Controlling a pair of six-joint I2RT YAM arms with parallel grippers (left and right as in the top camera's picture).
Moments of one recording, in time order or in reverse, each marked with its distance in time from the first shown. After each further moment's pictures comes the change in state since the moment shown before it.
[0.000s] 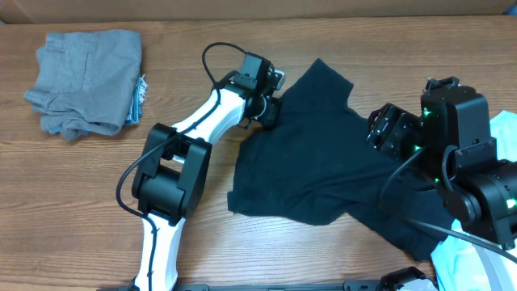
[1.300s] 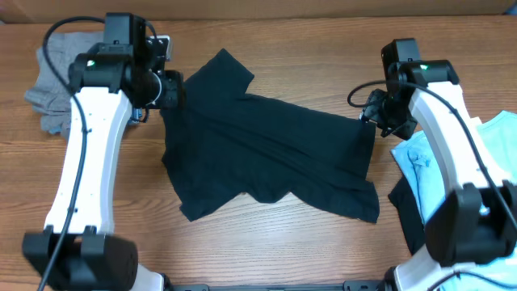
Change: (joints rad) left arm 0.383 -0.554 0.094 -0.653 -0.087 0.029; right arm -0.247 0.683 0.000 0.073 -0.033 -0.134
